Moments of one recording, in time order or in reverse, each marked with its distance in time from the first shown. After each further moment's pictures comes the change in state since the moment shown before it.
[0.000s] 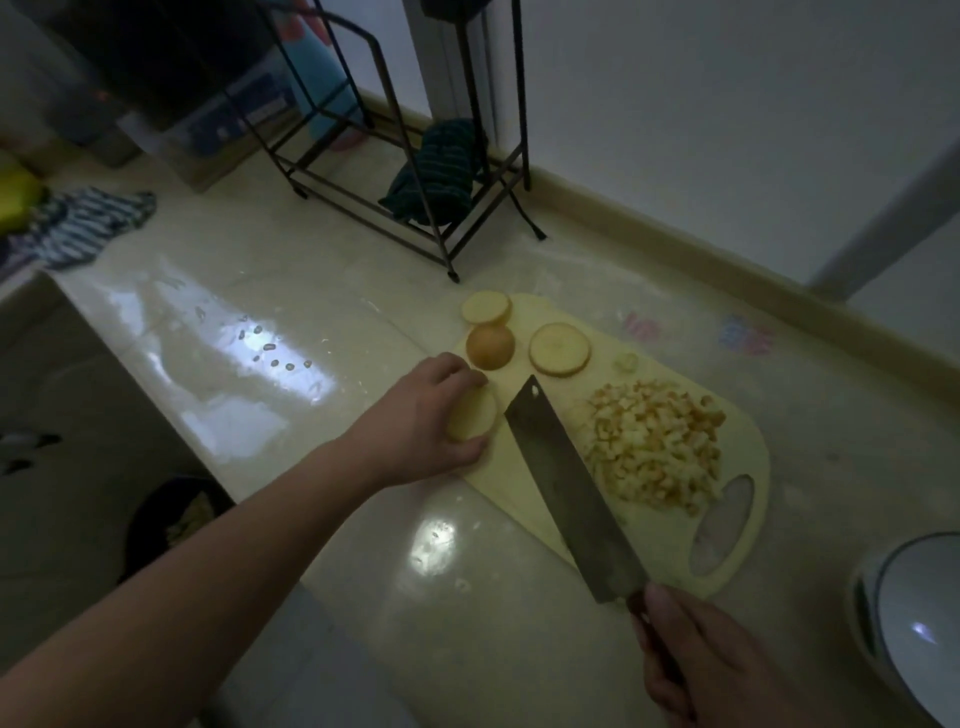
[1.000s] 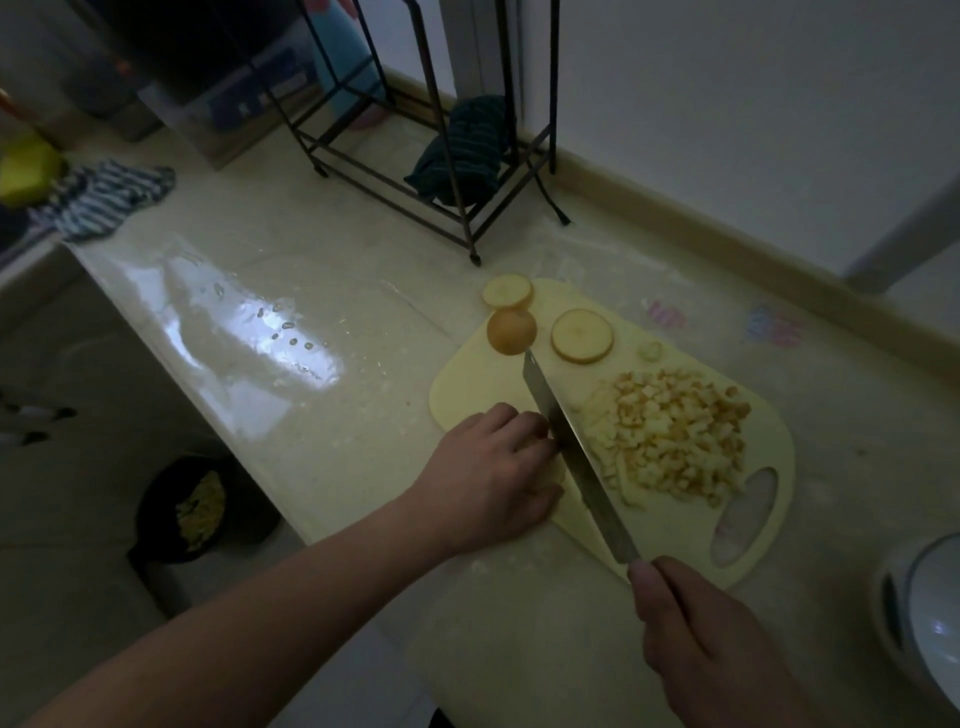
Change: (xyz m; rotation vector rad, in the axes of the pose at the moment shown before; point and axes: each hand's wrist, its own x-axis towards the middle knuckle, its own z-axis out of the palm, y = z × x) left_hand -0.031 0.044 0.044 0.163 0.150 0.274; right_hand 0.004 -0.008 0.017 -0.429 0.133 -0.255
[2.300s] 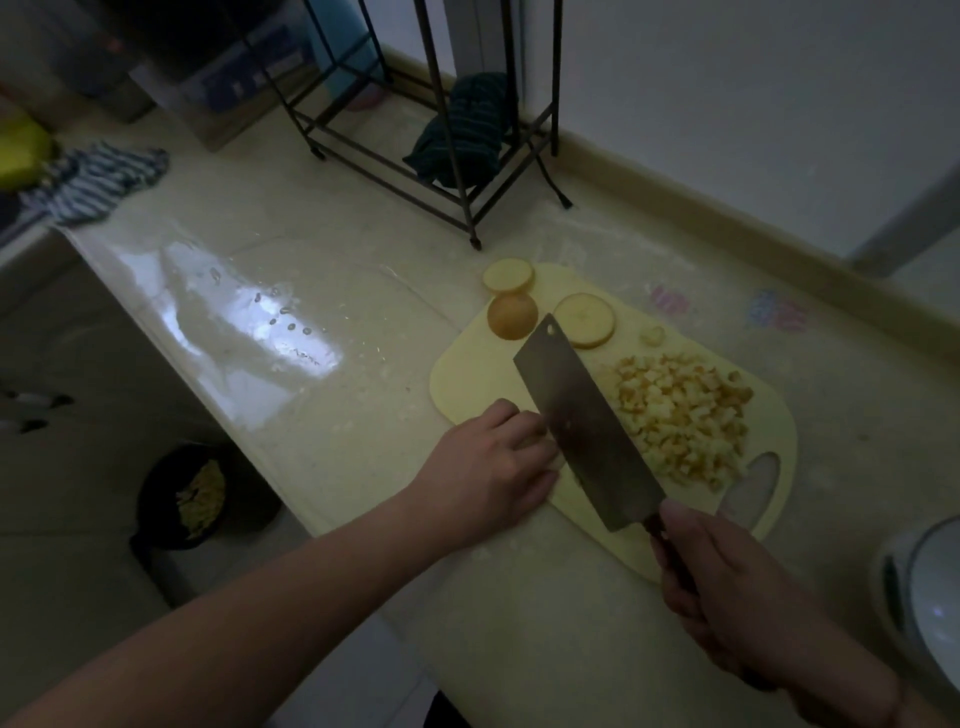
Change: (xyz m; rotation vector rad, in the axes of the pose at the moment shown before) left_hand -0.008 0.002 0.009 -0.042 0.106 0.083; right_hand 0.030 0.007 -0.020 0.213 -0.225 0.114
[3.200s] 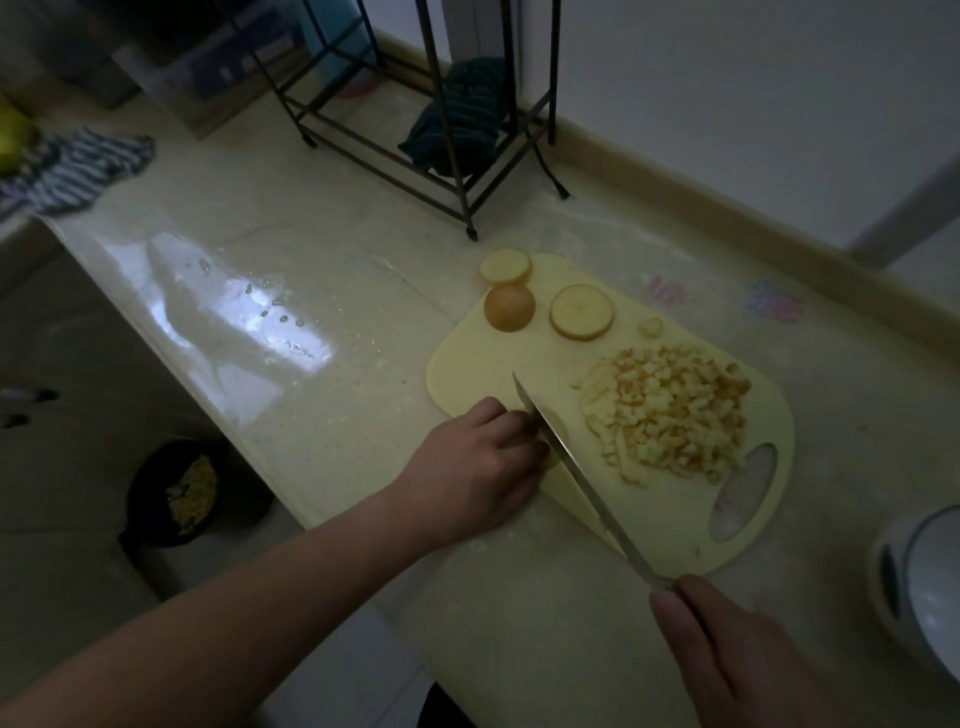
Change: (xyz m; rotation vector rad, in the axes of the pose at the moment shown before) left_hand -0.011 -0.009 0.003 -0.059 -0.018 0.024; right_hand -0.039 0.021 0.016 -0.458 0.227 -0.144
